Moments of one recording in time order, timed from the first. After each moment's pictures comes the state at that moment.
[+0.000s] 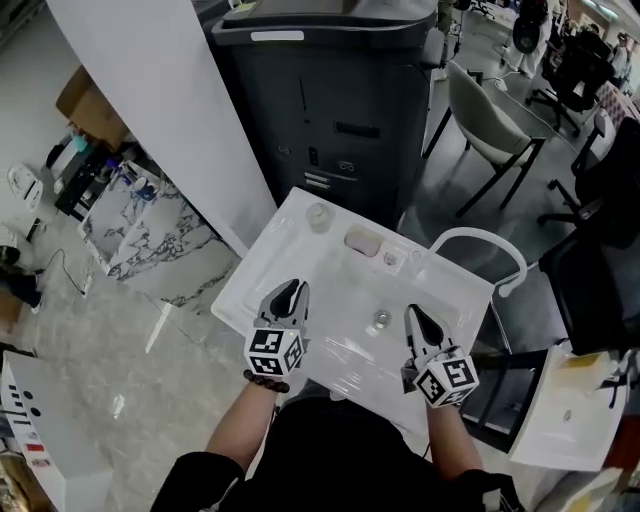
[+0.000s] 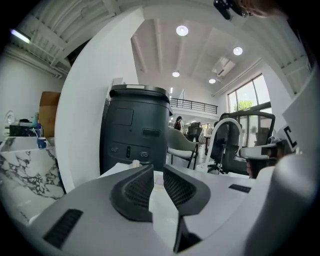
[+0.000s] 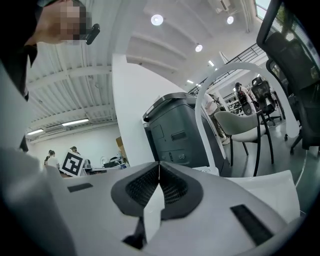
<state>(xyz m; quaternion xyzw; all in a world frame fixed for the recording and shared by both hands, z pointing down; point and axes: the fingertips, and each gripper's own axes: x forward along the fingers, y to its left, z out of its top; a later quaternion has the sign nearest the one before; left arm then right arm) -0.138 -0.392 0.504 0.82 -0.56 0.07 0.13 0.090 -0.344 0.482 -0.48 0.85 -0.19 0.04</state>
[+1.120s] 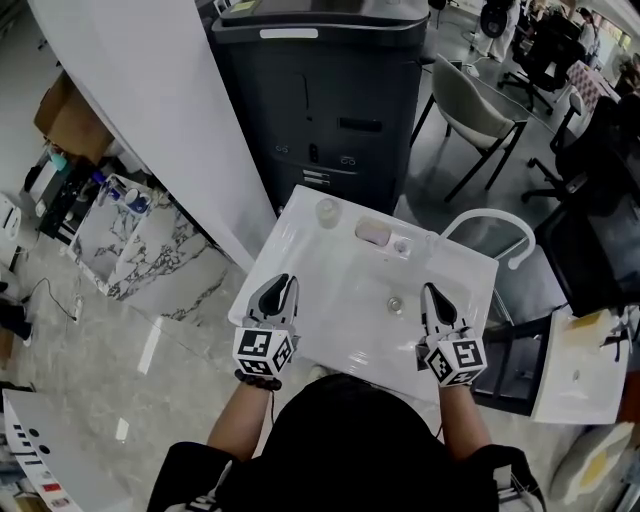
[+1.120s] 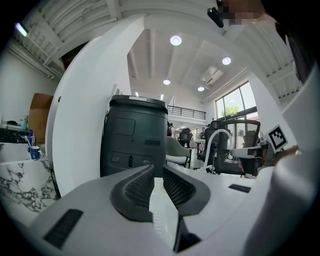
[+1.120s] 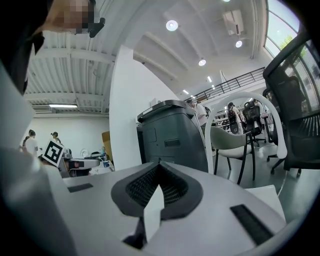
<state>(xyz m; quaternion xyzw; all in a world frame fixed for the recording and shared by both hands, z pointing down) -0.214 -0.385 0.475 0.85 -0.51 0.04 0.09 0.061 -0.344 0.463 -0.57 0.81 -0.12 0.01</state>
